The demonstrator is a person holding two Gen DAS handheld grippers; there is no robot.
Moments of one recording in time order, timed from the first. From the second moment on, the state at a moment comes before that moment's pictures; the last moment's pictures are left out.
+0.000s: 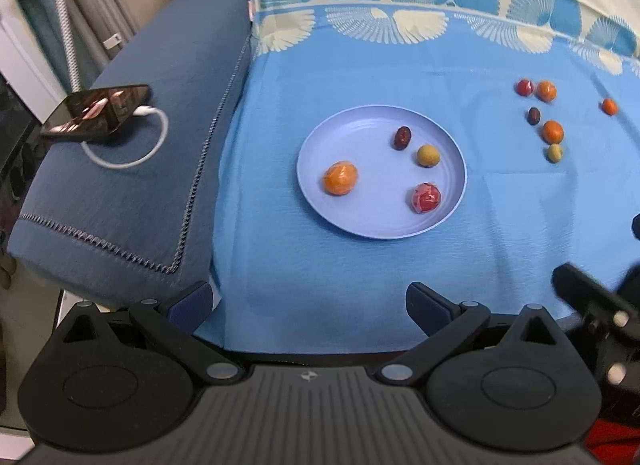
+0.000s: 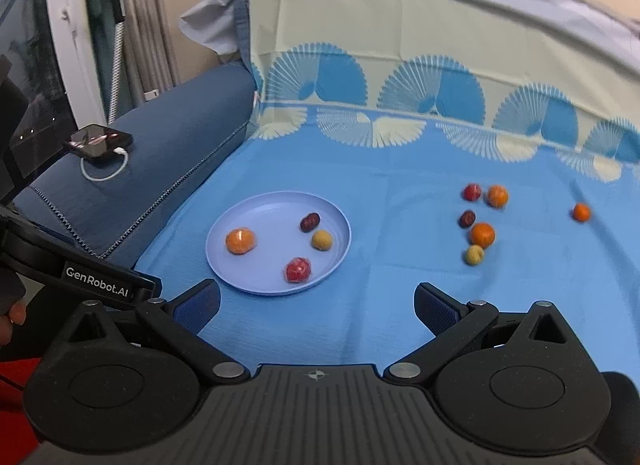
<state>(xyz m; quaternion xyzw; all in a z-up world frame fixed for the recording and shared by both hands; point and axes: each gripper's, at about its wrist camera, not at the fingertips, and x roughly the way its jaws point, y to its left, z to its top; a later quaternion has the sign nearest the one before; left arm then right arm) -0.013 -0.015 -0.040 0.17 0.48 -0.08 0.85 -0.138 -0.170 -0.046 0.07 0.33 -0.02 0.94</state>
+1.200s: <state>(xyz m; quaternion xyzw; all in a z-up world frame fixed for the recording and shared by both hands) 0.150 -0.366 -0.185 0.18 0.53 -0.25 0.79 0.062 -0.570 -0.229 0.12 0.30 -0.34 0.88</state>
